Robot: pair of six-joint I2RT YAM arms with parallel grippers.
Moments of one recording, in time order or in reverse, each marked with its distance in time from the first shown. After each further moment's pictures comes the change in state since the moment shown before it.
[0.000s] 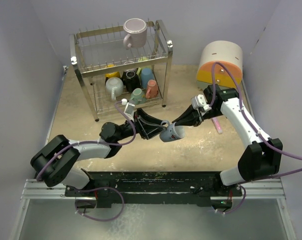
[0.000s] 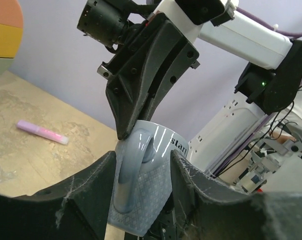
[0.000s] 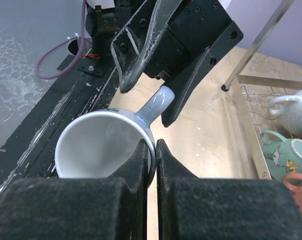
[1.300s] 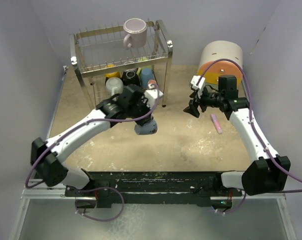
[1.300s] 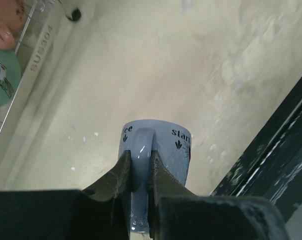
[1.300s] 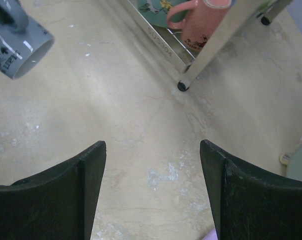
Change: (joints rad) left arm 0.017 -0.047 0.781 -1.937 -0.314 0.824; right arm -0.084 -0.167 -0.129 0.809 0.692 1.035
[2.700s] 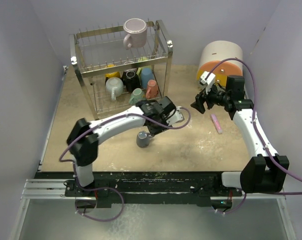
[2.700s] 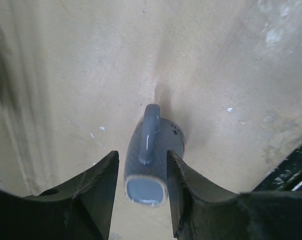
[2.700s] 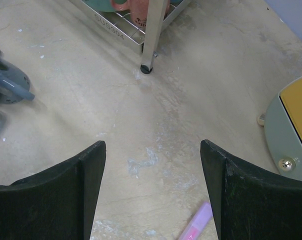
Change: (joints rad) left arm -0.206 0.542 0.348 -0.385 -0.298 0.314; right arm -0.115 0.011 -0.047 0.125 0.077 0.121
